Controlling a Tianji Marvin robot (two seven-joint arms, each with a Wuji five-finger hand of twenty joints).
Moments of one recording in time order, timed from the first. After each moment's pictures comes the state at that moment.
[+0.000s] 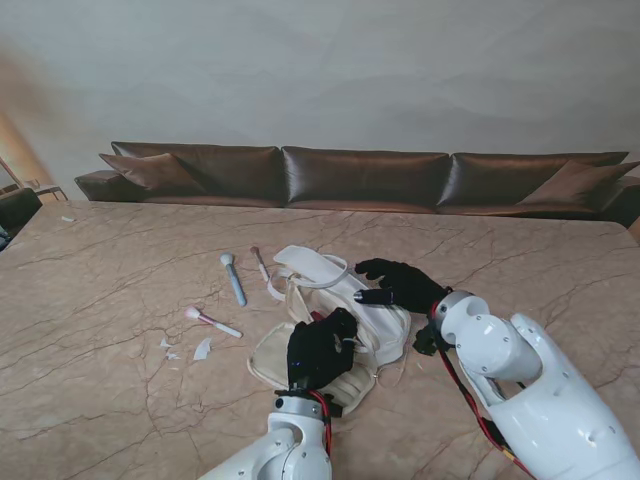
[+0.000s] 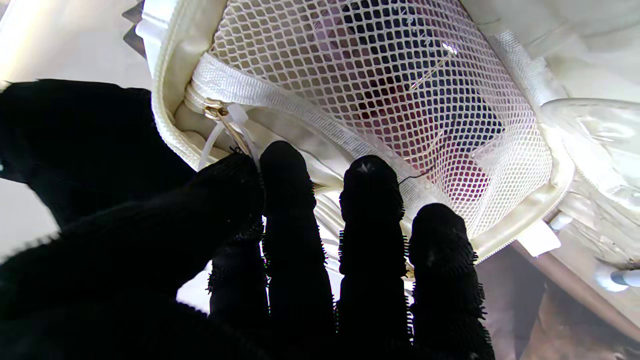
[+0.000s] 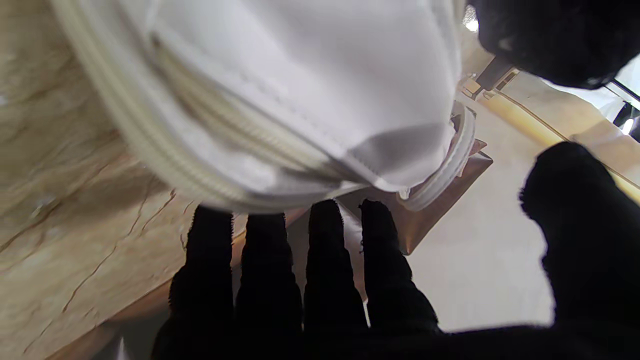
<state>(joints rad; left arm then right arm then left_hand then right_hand) 1.46 -1.40 -0.66 -1.31 0.55 0.16 0.88 -1.47 -1.08 1.23 -1.65 -0.41 0.11 0.29 0.67 -0.59 1.13 -0.24 0.61 -0.21 1.23 0.79 1.09 -0.12 0.73 0.97 0.99 0.14 1.05 1.02 0.42 0.23 1.44 0.87 0.20 -0.47 0.72 -0.06 0.32 0.03 0.43 0.32 0.43 0.05 0.43 0.26 0.46 0.15 0.21 0.41 0.16 0.17 0.78 0.51</state>
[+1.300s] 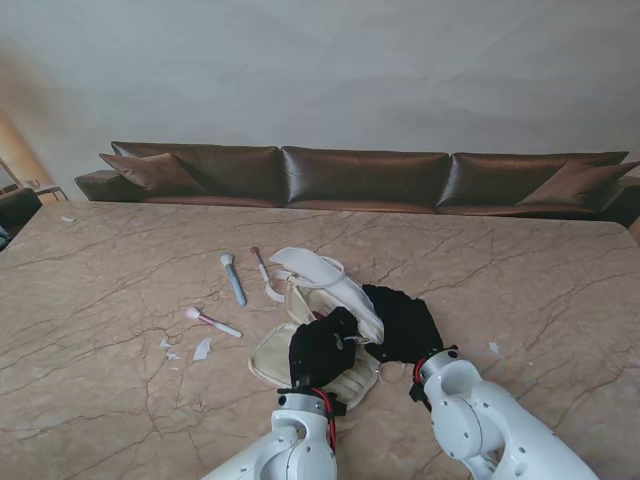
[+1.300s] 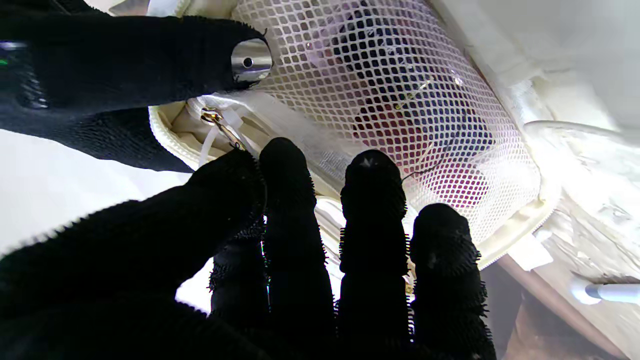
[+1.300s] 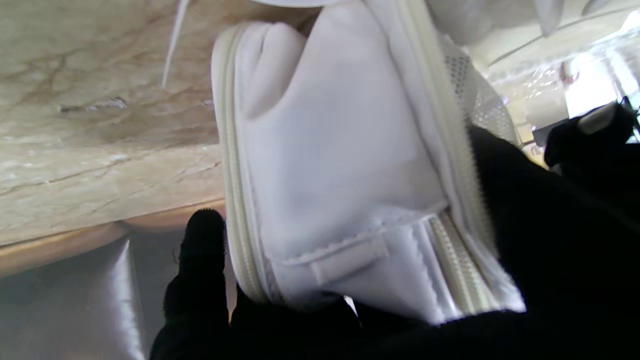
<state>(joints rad) 1.46 -1.41 -0.66 -1.32 0.50 0.20 0.85 -1.62 -1.07 1.10 -1.61 -0.87 0.09 -0.12 0.67 -0.62 1.14 -0.24 0.63 -0.20 1.24 0.78 1.10 -0.11 0.74 0.92 1.02 0.15 1.04 1.00 0.47 0.25 1.47 0.87 0.33 -0.61 1.12 -0.04 0.19 0.18 0.06 0.49 0.16 0.13 0.44 0.24 0.27 0.20 0.23 0.36 0.11 0.23 0.69 0.58</state>
